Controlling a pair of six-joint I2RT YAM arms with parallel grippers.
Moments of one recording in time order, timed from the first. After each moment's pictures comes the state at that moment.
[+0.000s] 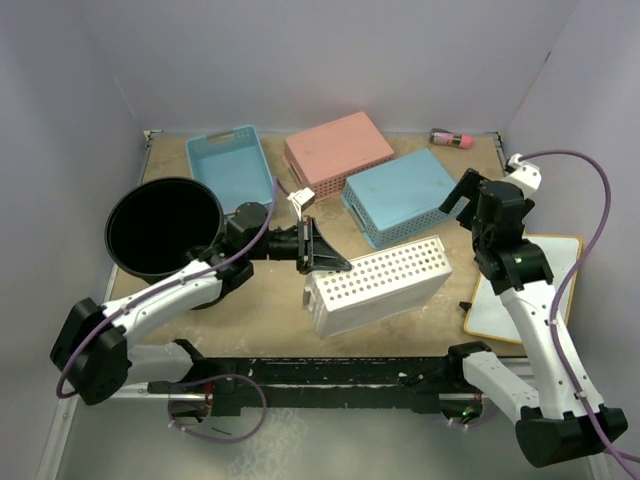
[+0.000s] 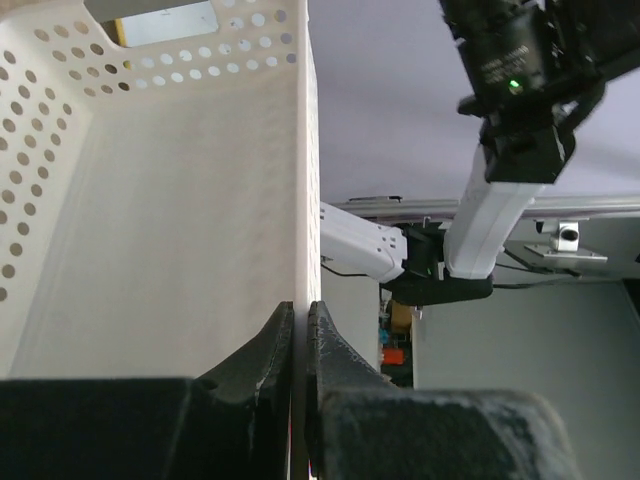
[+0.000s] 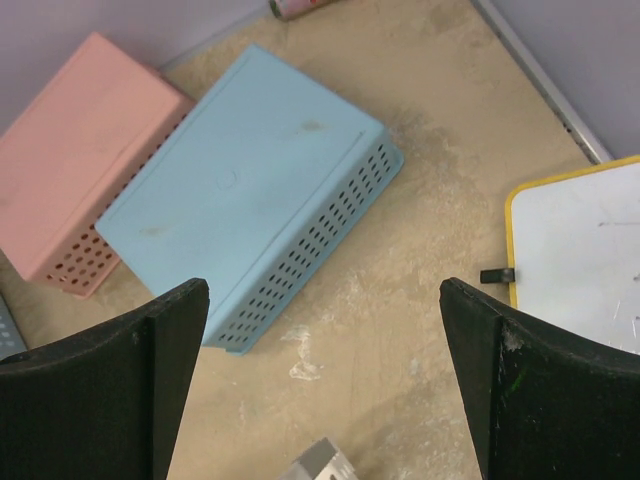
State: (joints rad) left arm -0.71 1.21 0.79 0.30 0.78 -1.31; right arm 0.18 0.91 1.03 -0.58 0.45 0.46
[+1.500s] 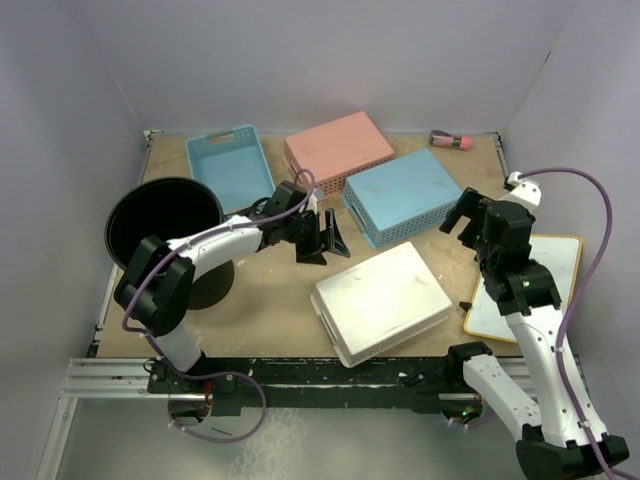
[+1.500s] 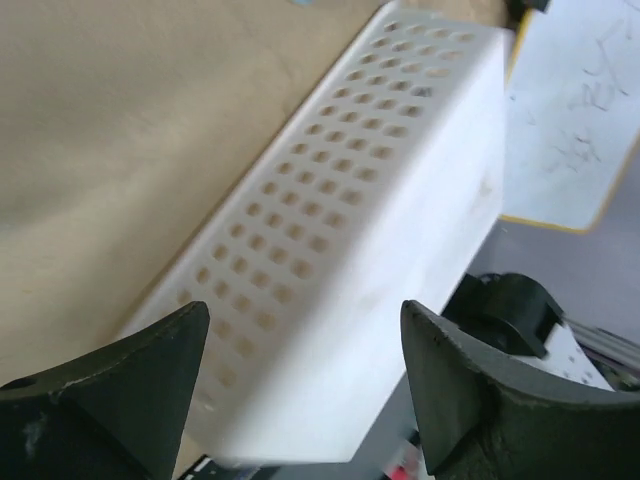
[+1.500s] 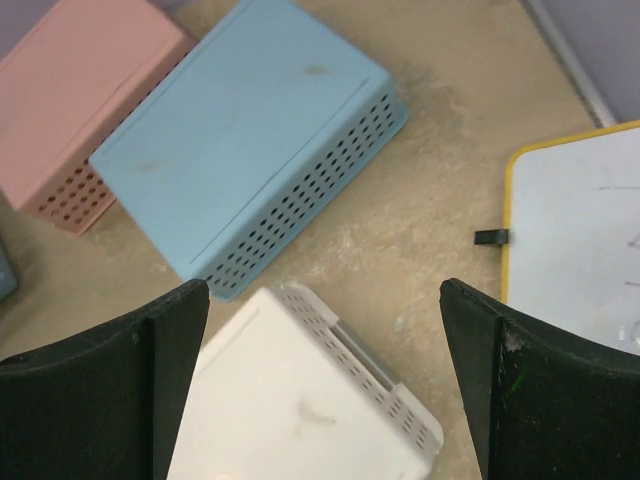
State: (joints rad) left arm -0.62 1.69 1.07 -0.20 0.59 -0.87; right arm 0.18 0.78 1.00 -0.67 0.43 0.43
